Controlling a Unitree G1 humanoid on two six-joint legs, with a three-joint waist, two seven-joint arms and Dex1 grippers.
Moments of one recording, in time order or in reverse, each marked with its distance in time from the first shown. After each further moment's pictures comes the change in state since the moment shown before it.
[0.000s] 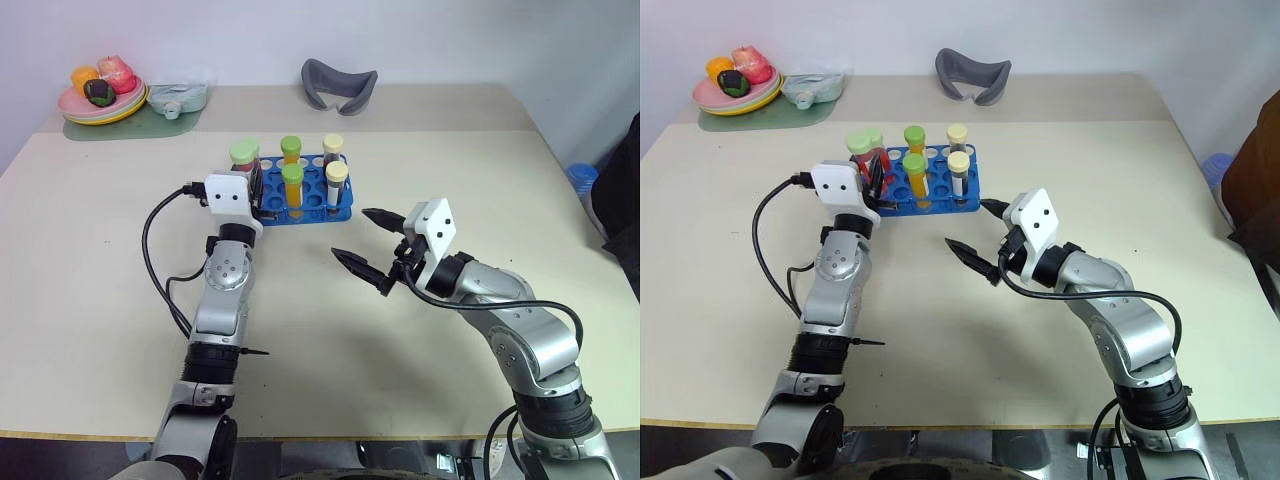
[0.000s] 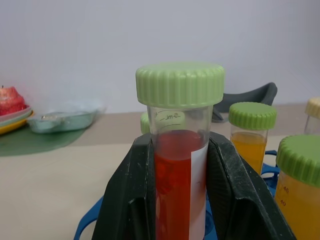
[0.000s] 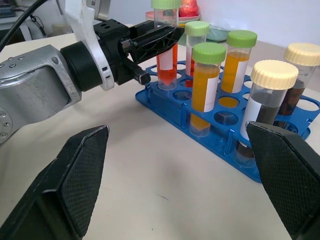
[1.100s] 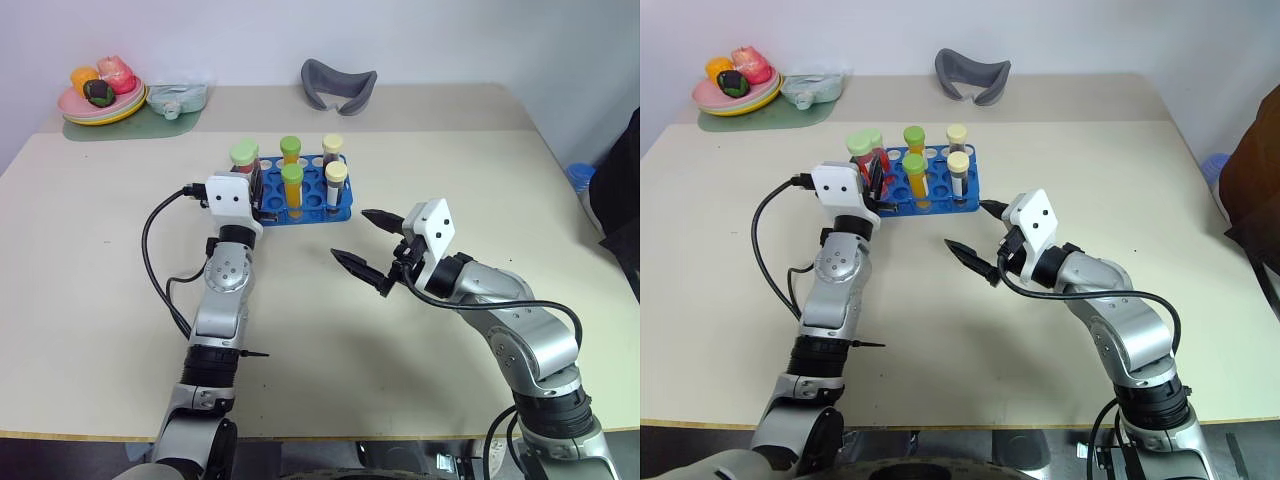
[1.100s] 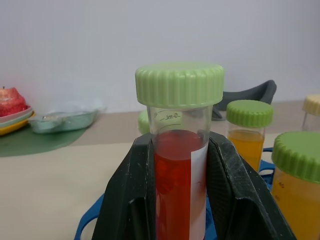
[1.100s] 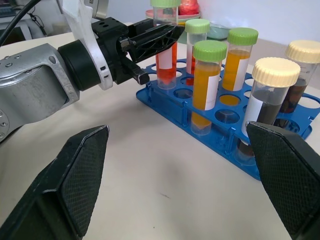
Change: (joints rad) left arm 0.016 0.014 -0.004 -0.020 0.030 0.021 0.009; right arm 0.000 0.002 0.002 -0.003 0.000 0.011 -0.001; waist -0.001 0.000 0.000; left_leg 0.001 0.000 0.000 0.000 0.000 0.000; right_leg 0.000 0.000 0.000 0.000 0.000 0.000
